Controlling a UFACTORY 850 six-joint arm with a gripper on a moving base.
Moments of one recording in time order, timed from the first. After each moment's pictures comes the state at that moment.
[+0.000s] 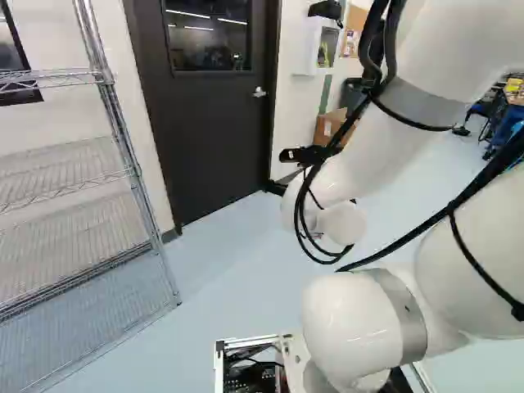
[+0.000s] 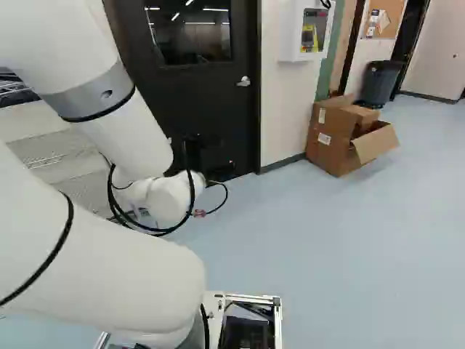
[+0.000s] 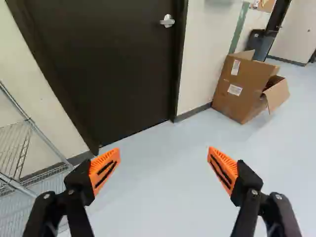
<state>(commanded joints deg) 0.0 16.0 -5.0 0.0 50.0 0.0</state>
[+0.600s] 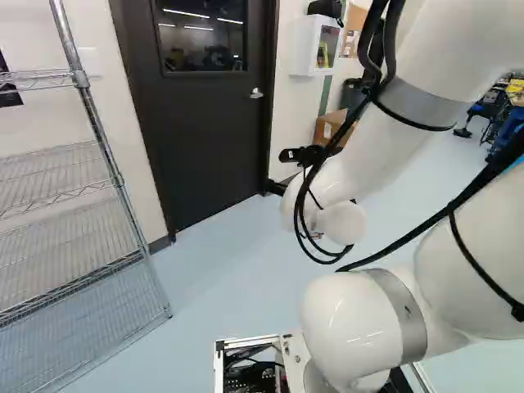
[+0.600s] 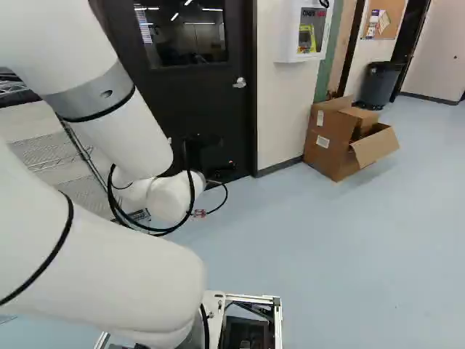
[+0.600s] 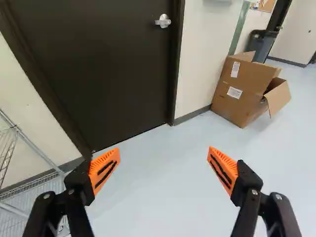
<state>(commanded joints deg) 0.0 16.0 -5.0 0.0 50.0 0.0</state>
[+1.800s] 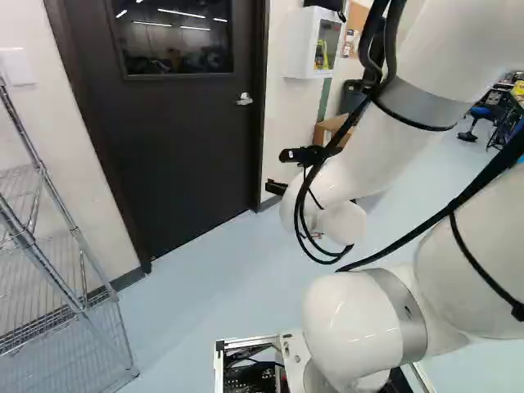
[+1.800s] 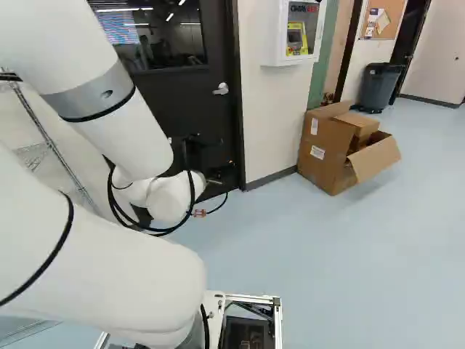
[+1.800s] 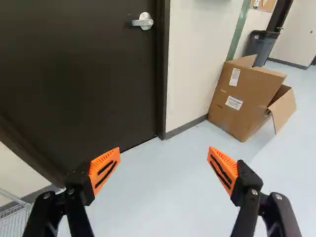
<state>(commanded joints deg) 0.0 16.0 -5.0 0.0 50.0 0.0</state>
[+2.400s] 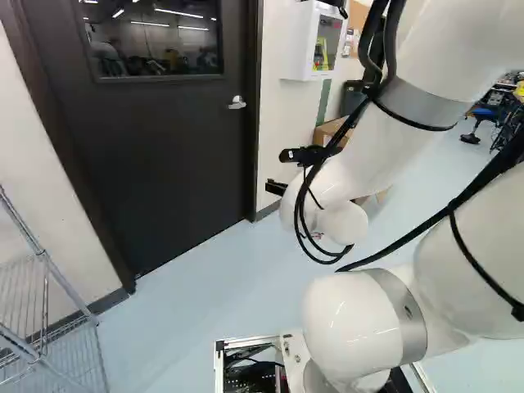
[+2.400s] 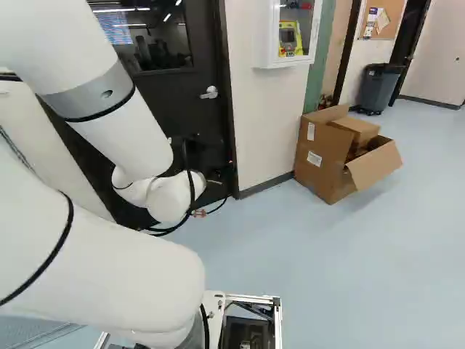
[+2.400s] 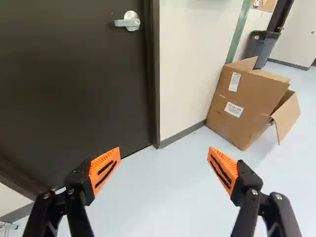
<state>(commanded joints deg) 0.0 16.0 -5.0 0.0 50.0 0.0</state>
